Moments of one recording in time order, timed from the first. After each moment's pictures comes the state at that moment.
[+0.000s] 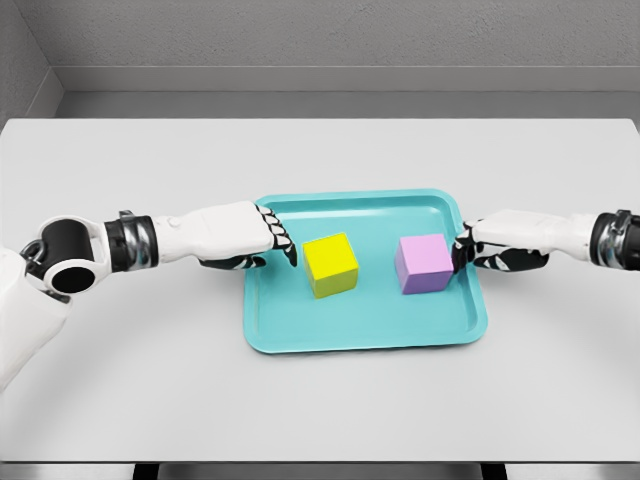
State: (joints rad) left arm -0.49 0.53 -0.52 -1.56 -0.55 -0.61 -0.61; right arm -0.67 -1.00 0.89 -1.60 0.05 -0.26 0.55
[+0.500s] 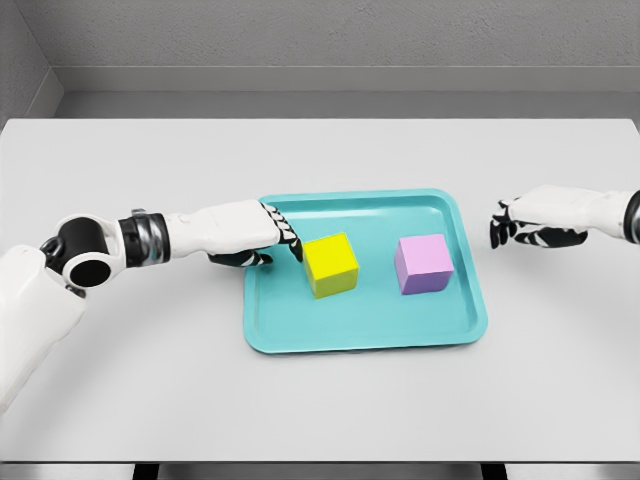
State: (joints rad) left arm -0.51 0.47 -0.52 -1.46 -0.55 -0.61 -0.61; right arm -0.73 -1.05 0.88 -1.54 0.19 -0.26 0.56
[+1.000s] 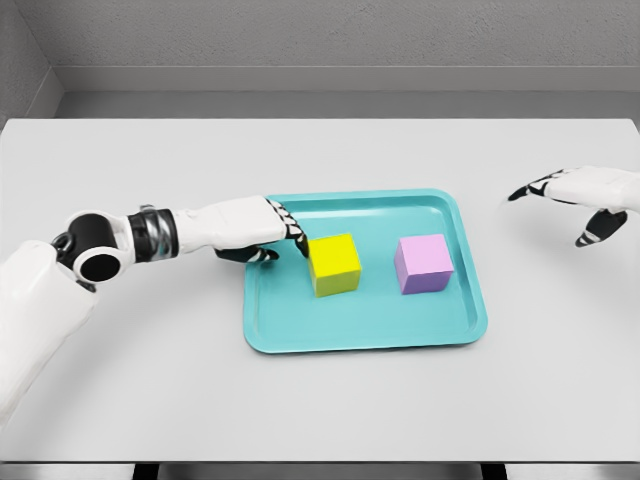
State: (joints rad) left arm -0.53 0.43 -0.52 -1.42 -0.56 -0.61 -0.61; right arm -0.76 -1.06 0.88 -1.45 0.24 -0.25 0.56
